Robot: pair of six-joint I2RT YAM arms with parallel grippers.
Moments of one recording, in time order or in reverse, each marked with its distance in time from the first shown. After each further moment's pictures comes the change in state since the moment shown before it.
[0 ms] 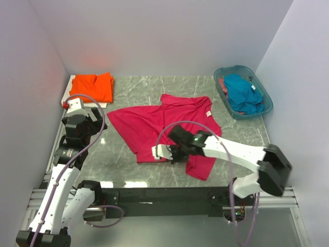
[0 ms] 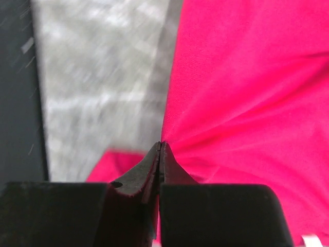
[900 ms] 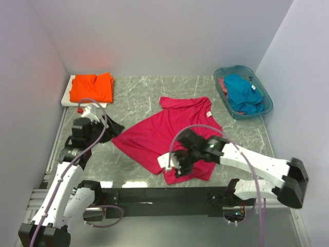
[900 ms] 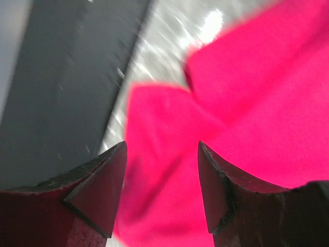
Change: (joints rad) left arm -0.002 0.034 -0.086 0.023 0.524 -0.294; right arm 0.007 -0.266 -0.050 -0.087 -0.268 -0.115
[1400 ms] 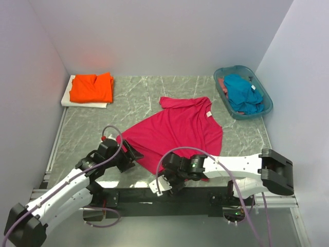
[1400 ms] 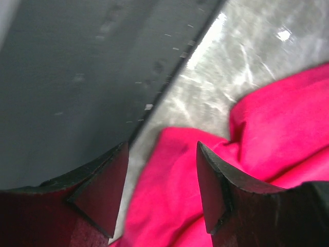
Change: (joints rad) left arm -0.433 -0.066 -0.333 0.019 -0.049 -0.568; right arm 0.296 0.152 -0.180 0.289 0.159 0.005
